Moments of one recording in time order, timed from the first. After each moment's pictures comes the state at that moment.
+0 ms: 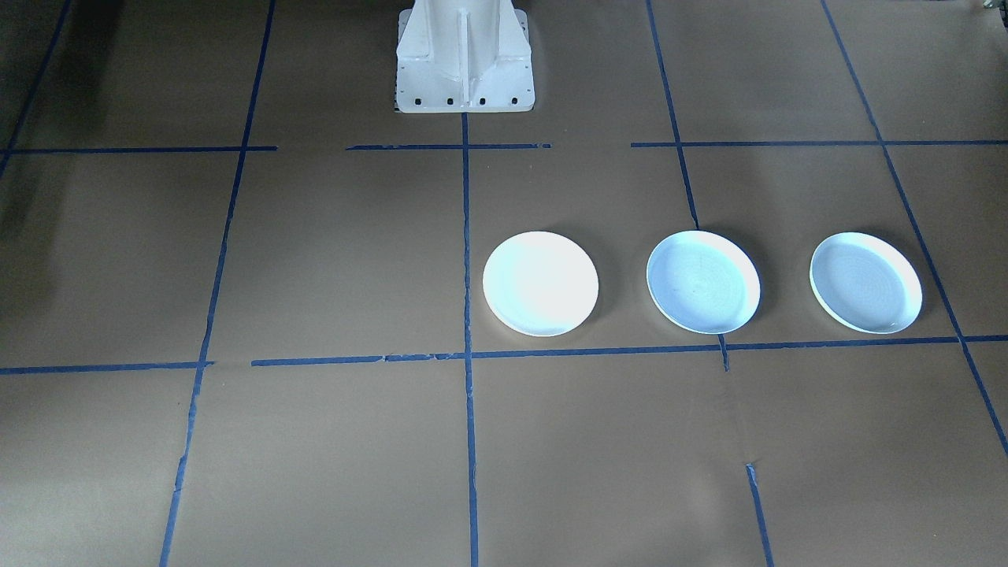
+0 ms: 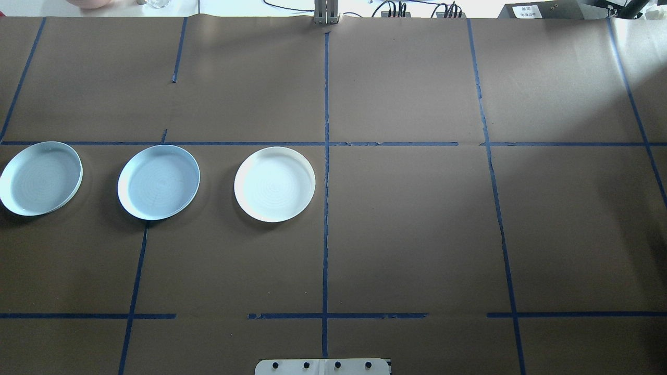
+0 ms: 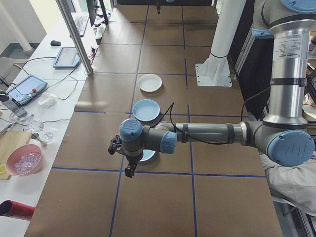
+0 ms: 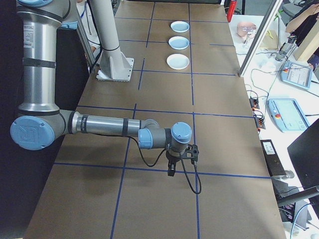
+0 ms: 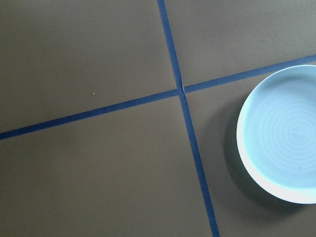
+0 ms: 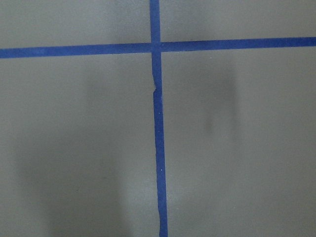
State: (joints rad) left arm -1.49 -1.54 -1.54 -1.79 -2.33 0.14; right arm 1.41 -1.65 1.57 -1.44 2.31 0.21
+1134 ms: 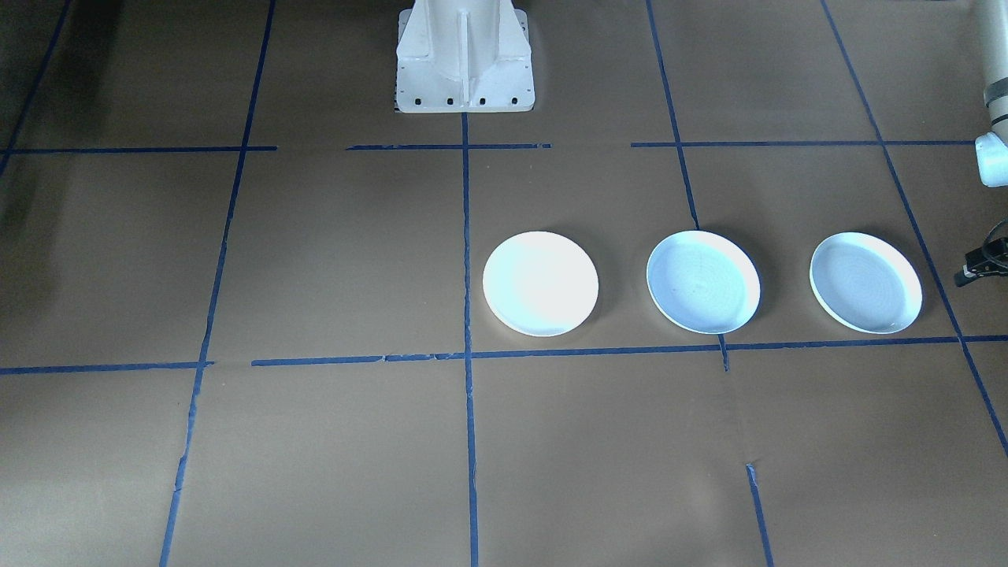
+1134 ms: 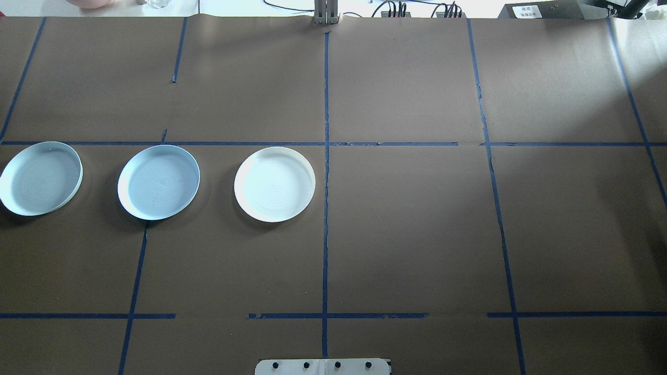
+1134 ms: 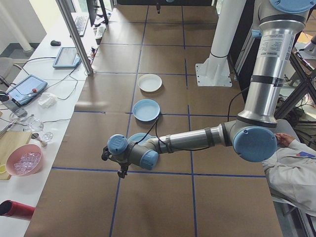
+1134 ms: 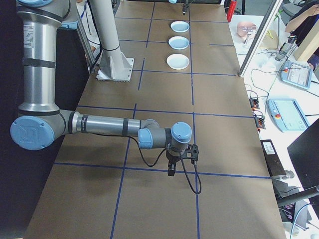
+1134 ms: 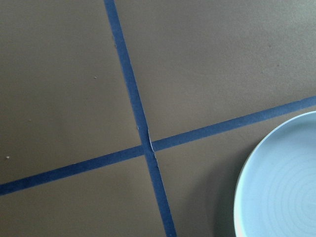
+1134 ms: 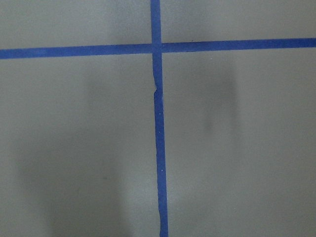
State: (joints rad) left arm -1.35 -1.72 -1.16 -2.11 -2.43 -0.08; right arm 1.41 -1.65 1.57 -1.44 2.31 0.21
